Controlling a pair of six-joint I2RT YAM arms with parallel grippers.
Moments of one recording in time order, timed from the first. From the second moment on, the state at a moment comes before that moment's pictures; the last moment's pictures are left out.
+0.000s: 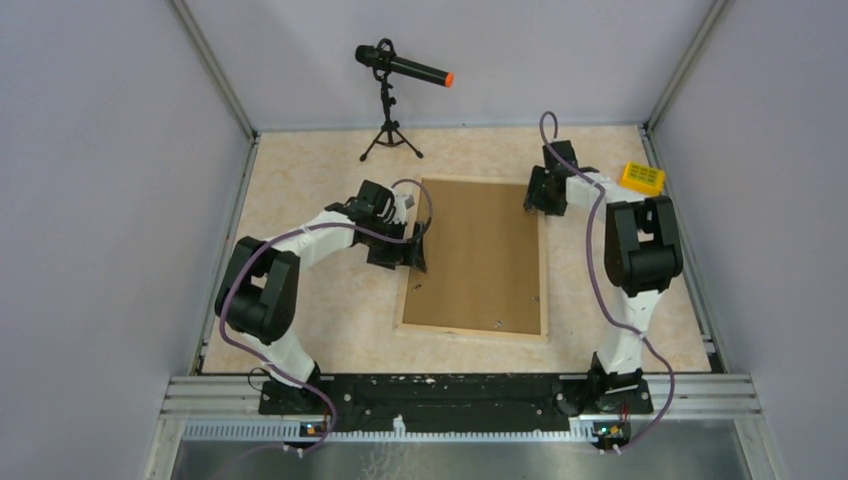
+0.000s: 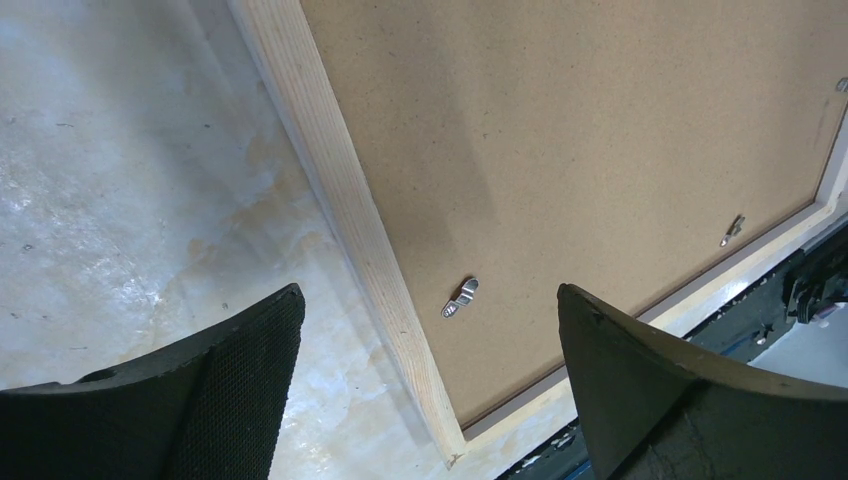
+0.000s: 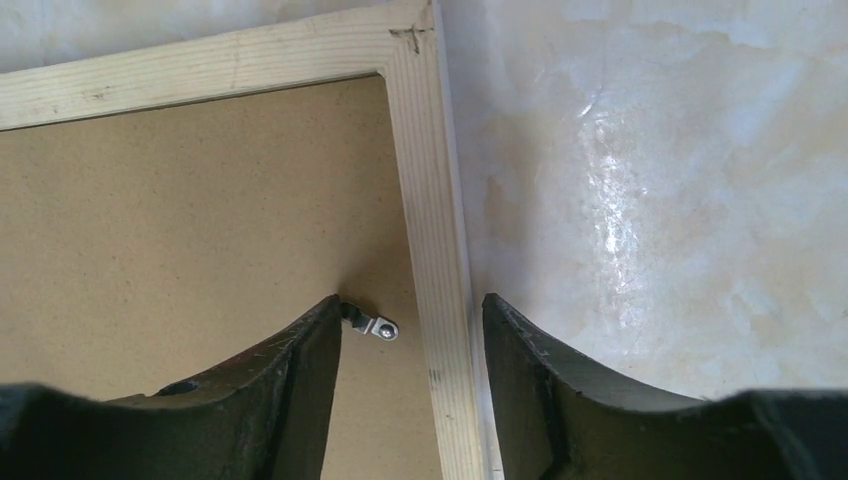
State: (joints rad) left arm -0.41 1.70 1.07 -0.49 0.42 -0.24; right arm 0.17 1.98 1.37 -0.37 0.08 0.40
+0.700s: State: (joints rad) left arm -0.40 1.57 1.00 -0.48 0.38 -0.30; right arm 0.17 1.95 1.30 -0.29 0.15 0.59
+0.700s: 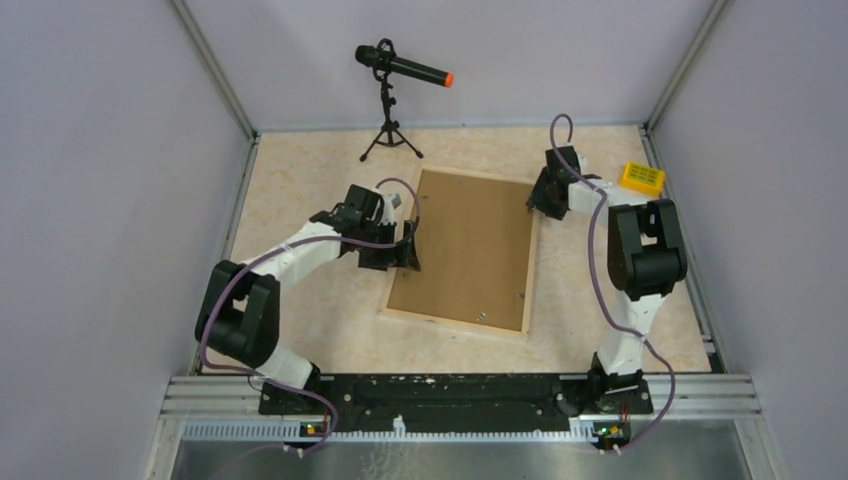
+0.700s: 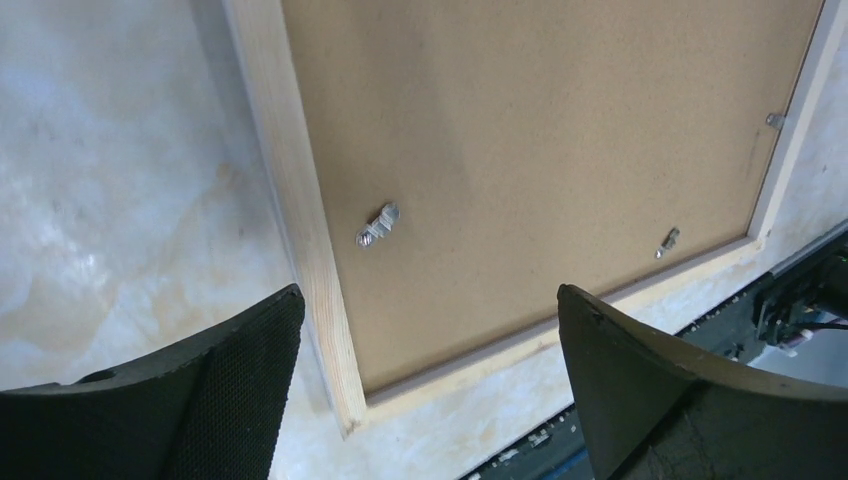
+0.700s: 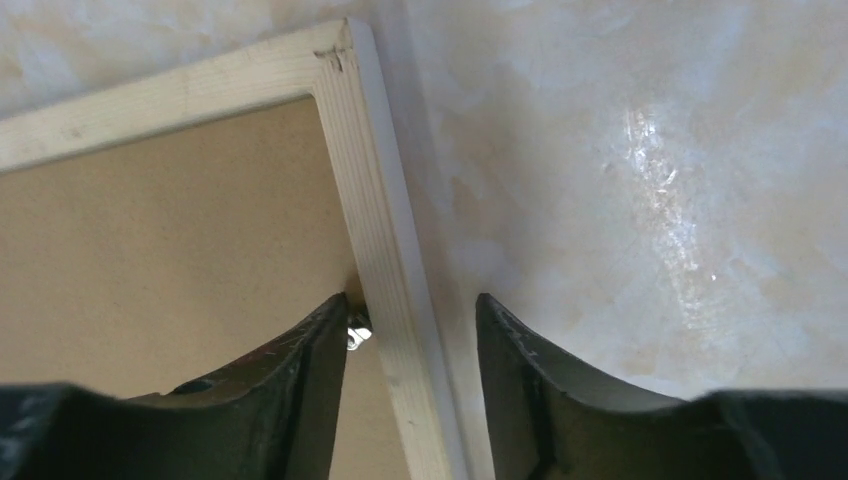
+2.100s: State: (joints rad) left arm -0.33 1.65 0.92 -0.37 0.40 -0.70; right arm 0.66 1.13 0.35 -0.02 0.19 0.96
